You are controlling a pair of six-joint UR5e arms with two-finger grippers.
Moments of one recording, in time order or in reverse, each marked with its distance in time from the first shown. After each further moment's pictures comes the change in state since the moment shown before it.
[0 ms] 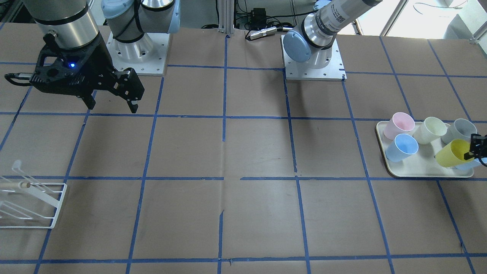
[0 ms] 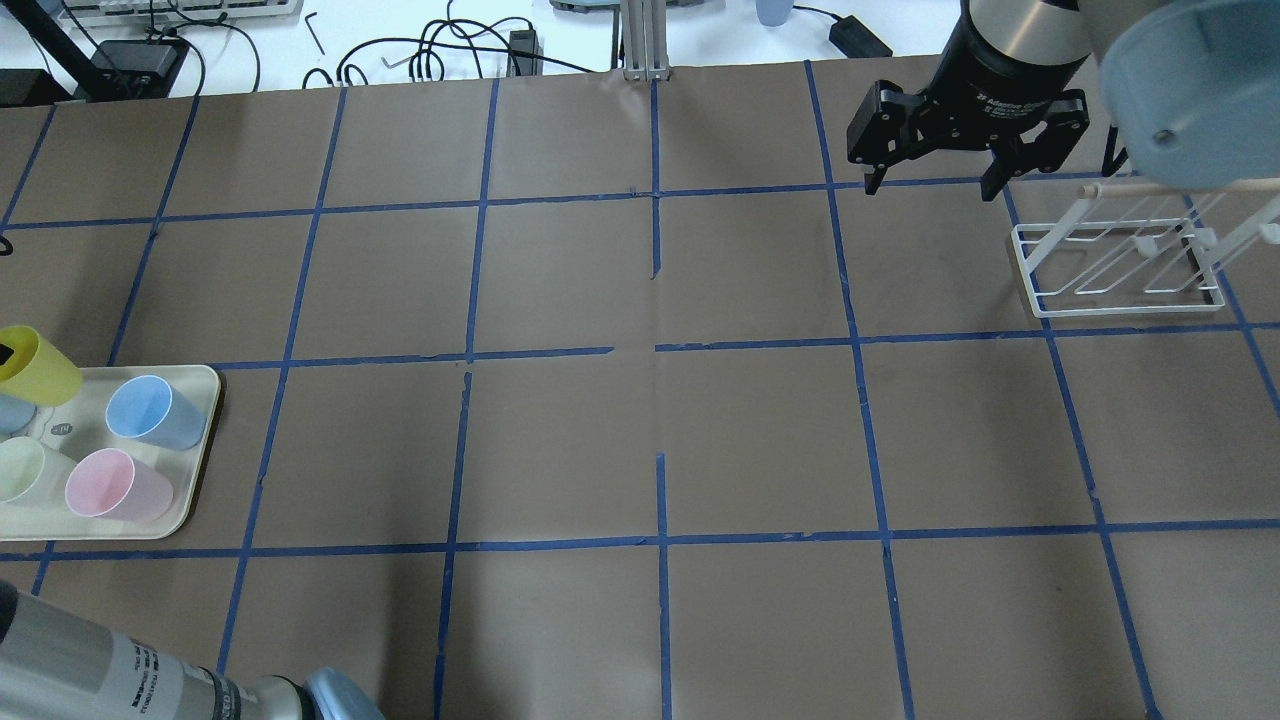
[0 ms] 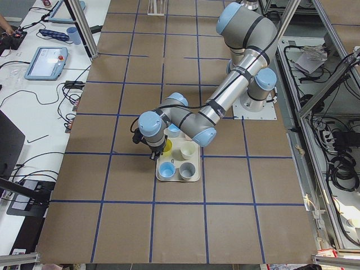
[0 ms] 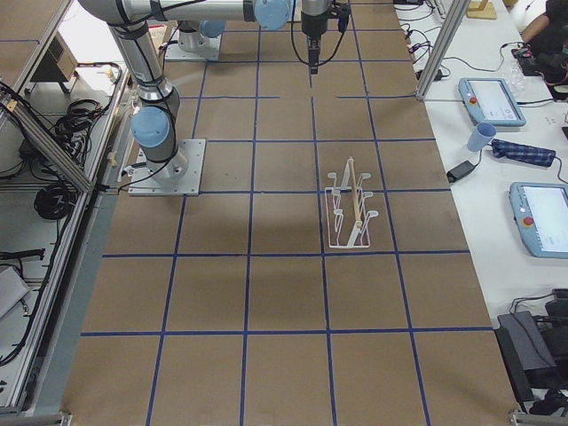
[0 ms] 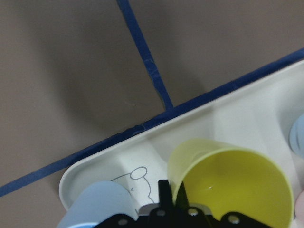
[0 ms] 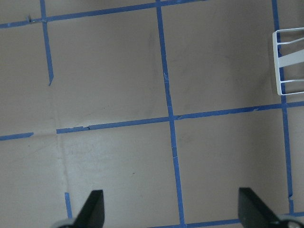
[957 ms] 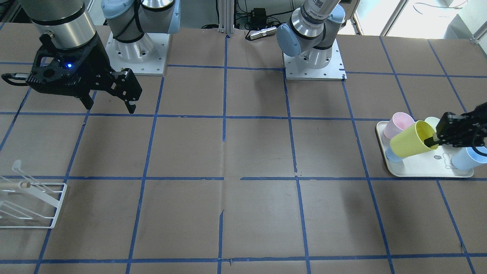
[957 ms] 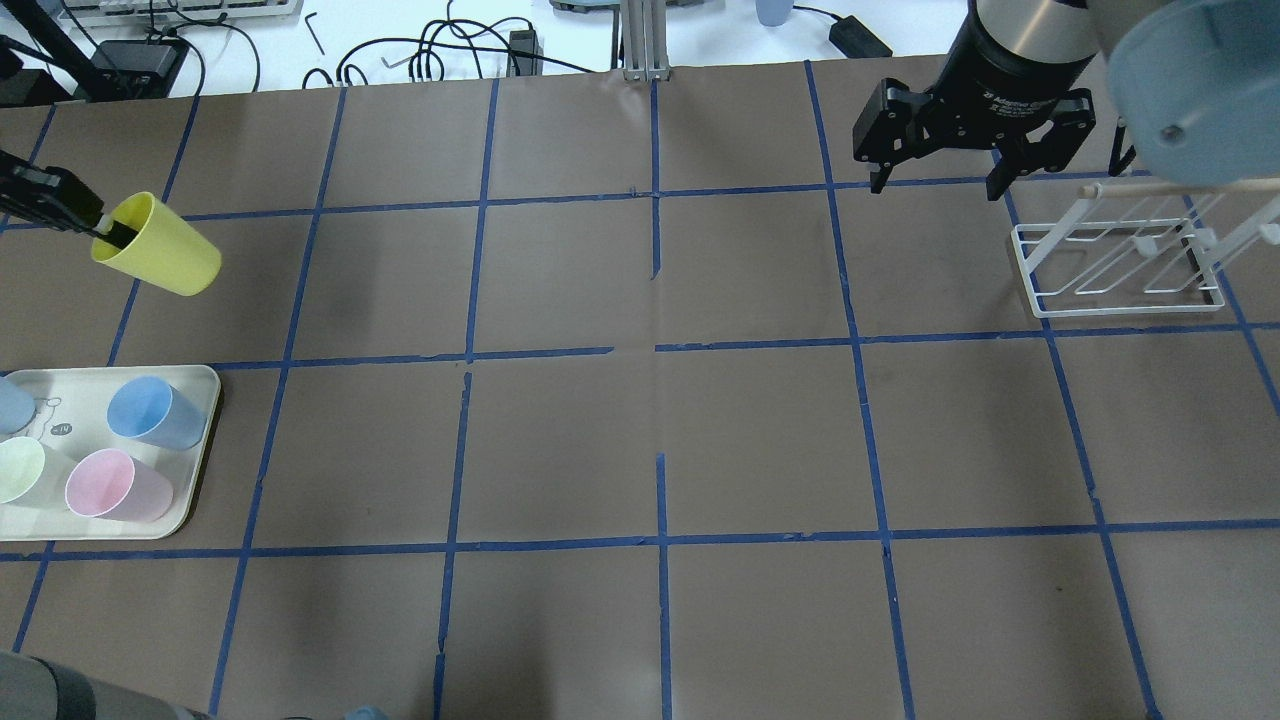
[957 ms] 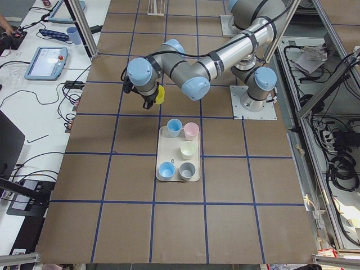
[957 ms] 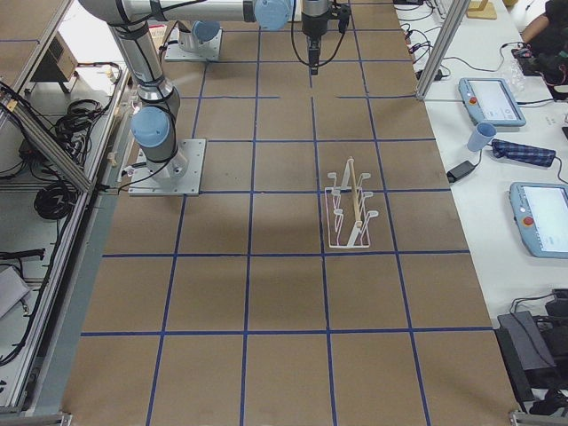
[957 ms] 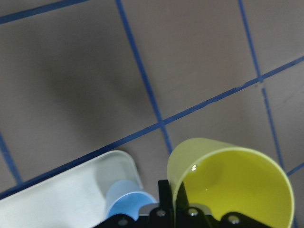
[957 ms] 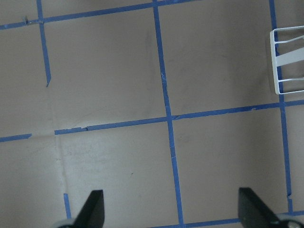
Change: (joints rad) left arm -0.262 0.204 0.071 -0.476 -0.355 -0.408; right arm -0.014 0.001 -0.001 0.005 0.007 -0.002
